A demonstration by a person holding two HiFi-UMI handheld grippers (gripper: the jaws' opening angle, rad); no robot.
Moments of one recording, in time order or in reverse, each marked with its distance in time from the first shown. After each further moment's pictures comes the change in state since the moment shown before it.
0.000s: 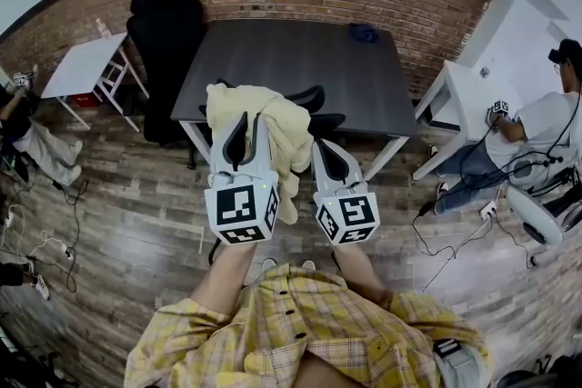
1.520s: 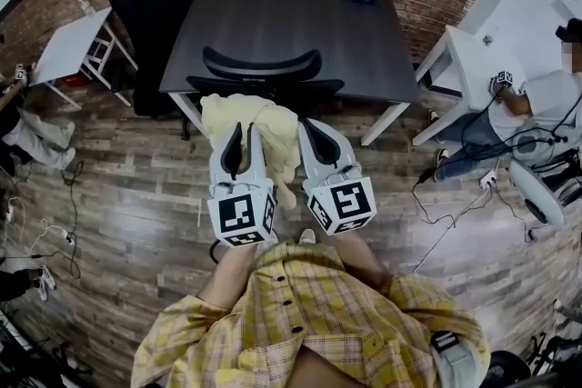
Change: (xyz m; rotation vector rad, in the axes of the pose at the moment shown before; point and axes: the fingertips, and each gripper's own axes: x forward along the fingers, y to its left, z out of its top) left arm -0.021 0.006 -0.094 -0.035 0.084 0.031; right arm 0.006 0.019 -0.012 -0.012 0.002 0.056
